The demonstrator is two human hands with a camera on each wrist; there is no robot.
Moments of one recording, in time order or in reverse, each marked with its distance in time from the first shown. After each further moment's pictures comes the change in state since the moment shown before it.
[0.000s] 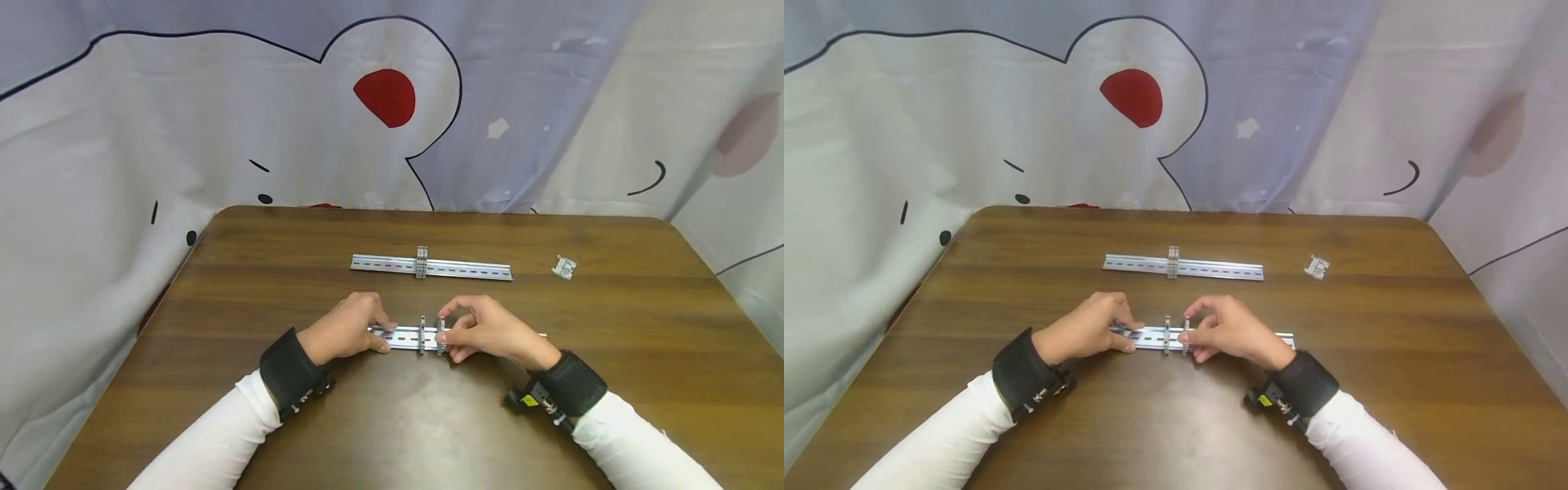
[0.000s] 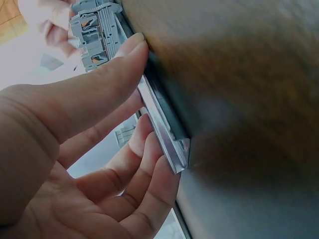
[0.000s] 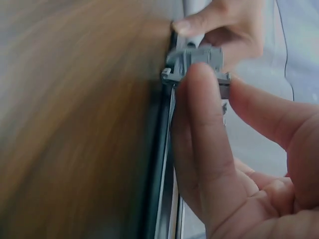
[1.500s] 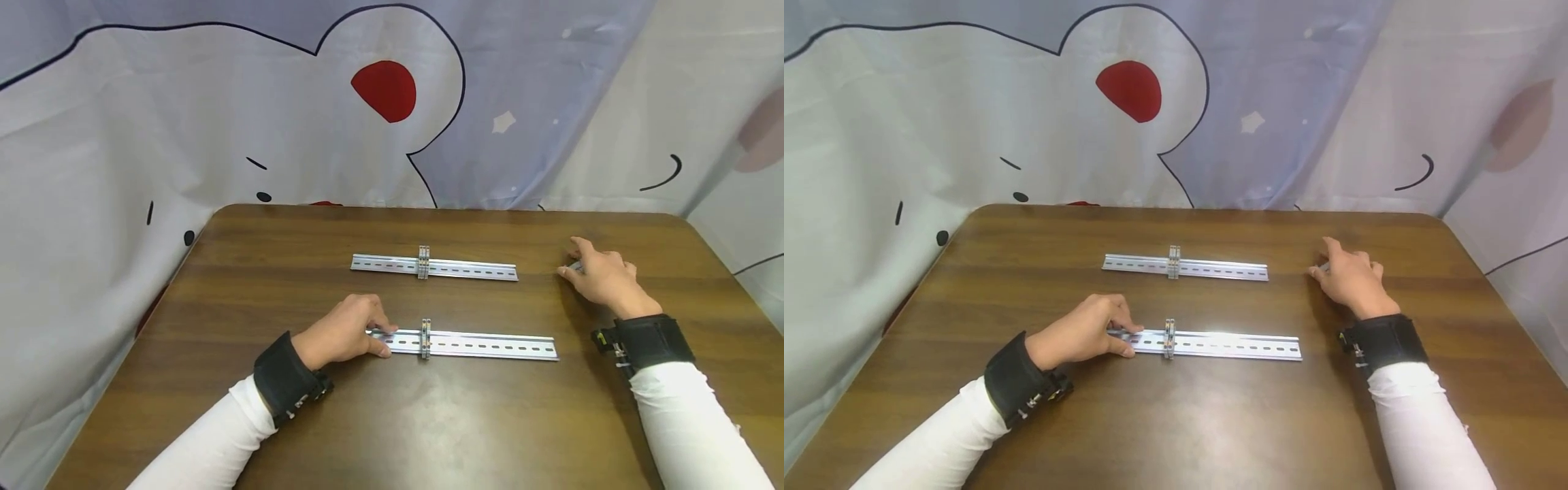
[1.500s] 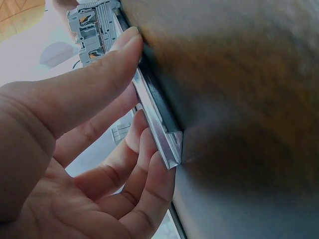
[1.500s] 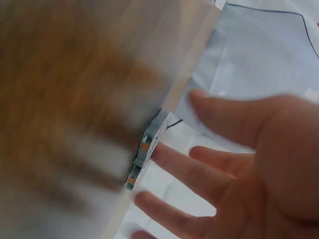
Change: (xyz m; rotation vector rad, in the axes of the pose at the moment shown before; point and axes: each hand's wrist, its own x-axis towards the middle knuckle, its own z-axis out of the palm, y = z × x) left_hand 0.003 -0.005 0.002 -0.041 -0.008 0.025; right_hand -0.022 0.035 -0.174 -0.943 0.448 0.209
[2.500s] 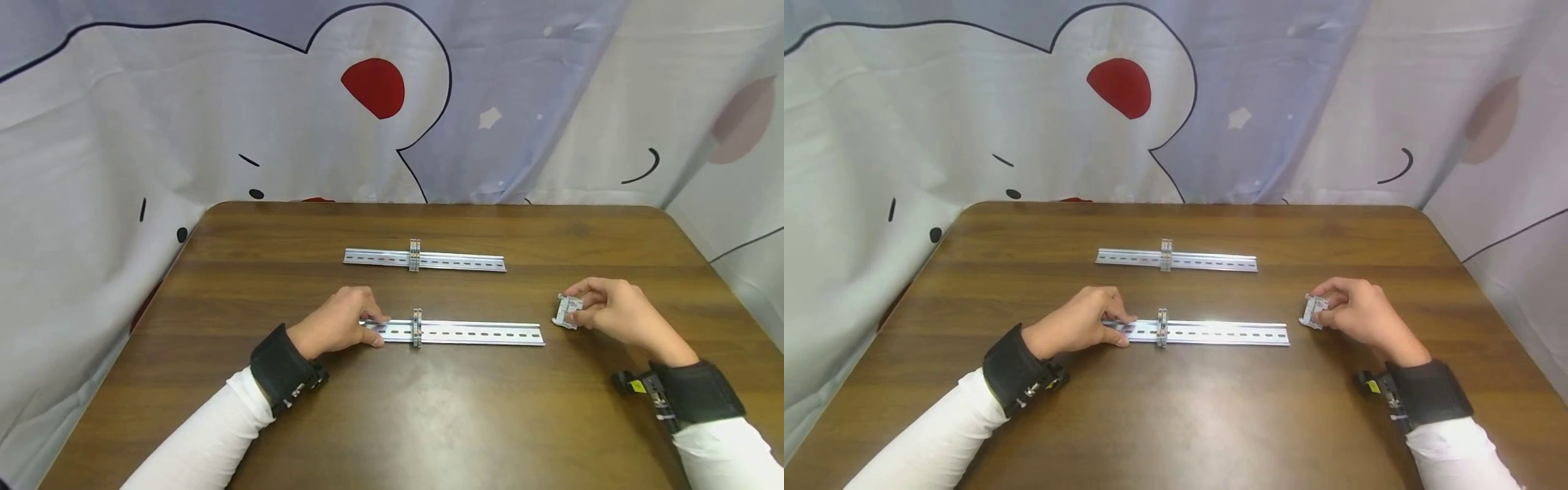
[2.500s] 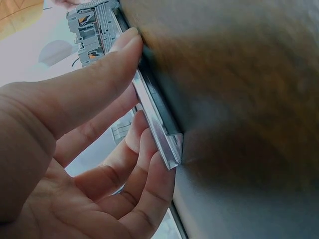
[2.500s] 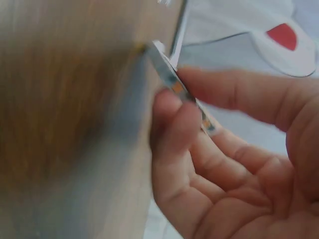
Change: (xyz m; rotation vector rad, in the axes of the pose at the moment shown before) left_hand 0.000 0.001 -0.001 0.027 0.004 -0.009; right_hand -0.086 0.007 0.006 0.318 0.012 -0.107
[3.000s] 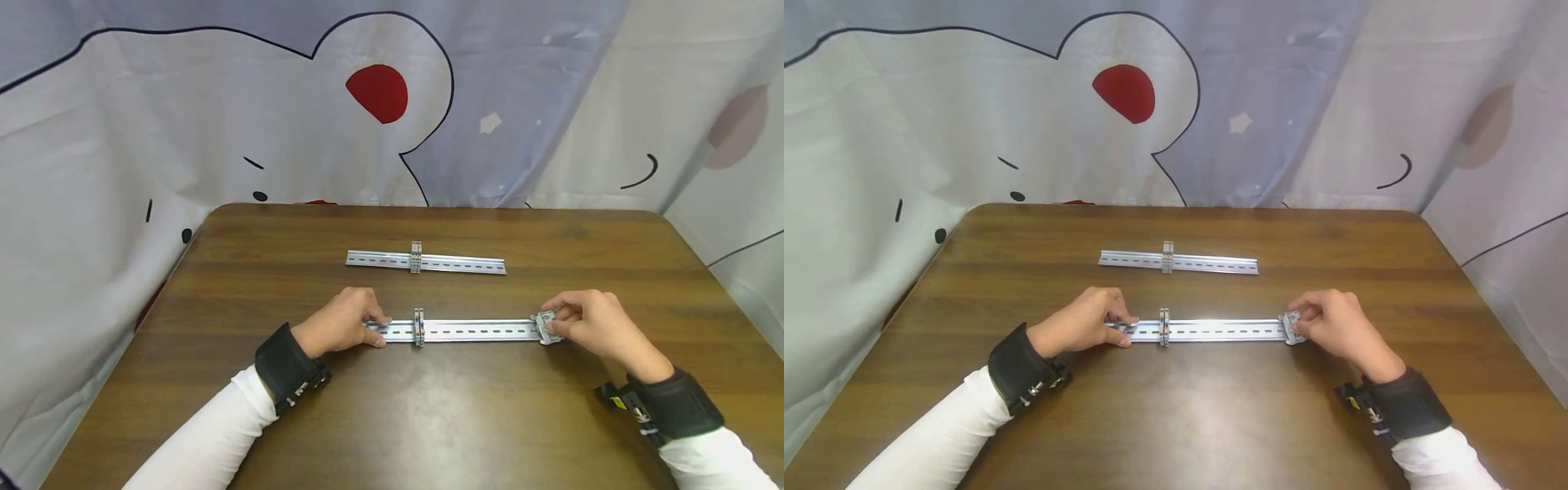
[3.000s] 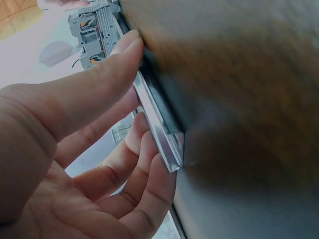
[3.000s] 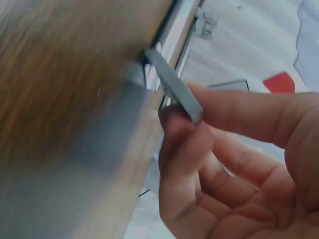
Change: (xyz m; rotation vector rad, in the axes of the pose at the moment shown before) left_hand -0.001 0.001 -0.002 -0.007 -0.001 -0.007; right_hand -0.006 -0.037 0.025 -0.107 0.109 -0.134
